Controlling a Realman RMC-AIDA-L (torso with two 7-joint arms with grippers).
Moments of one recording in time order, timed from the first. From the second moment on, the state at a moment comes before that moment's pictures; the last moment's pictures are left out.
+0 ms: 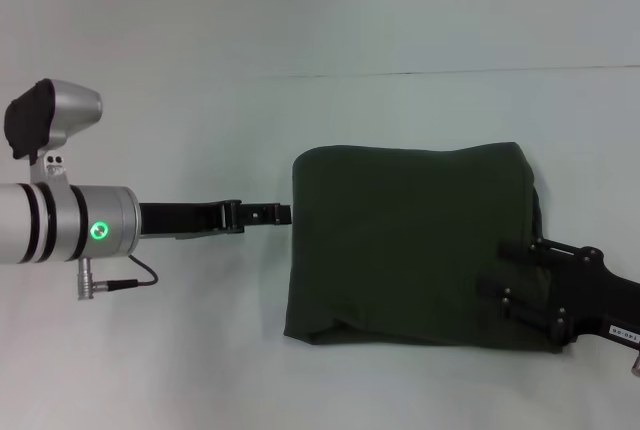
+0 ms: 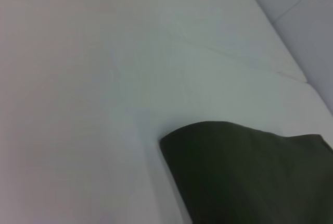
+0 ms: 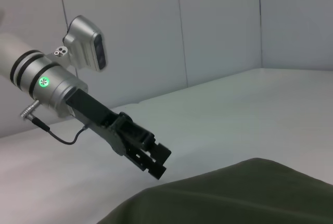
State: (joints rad) left arm -0.70 -2.09 0.87 0.51 2.09 1.10 -2.21; right arm 0.37 2.09 -0.47 -0.44 -1.97 -1.52 0.92
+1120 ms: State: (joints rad) left arm -0.76 -2.14 0.92 0.47 2.12 1.11 -2.23; right arm 0.37 2.08 -0.47 -0.44 -1.97 -1.51 0.93
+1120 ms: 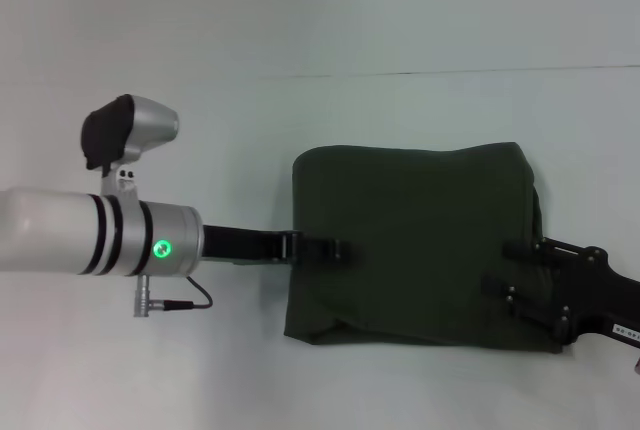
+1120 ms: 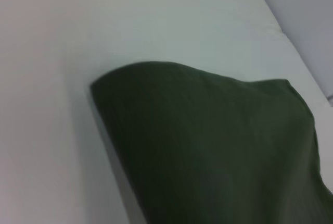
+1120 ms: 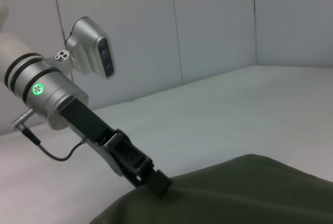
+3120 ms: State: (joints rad) left arm -0.48 -2.16 0.75 0.83 2.10 1.32 -2.06; right arm 0.43 2.09 -0.36 -0.41 -1.81 -1.49 0.95
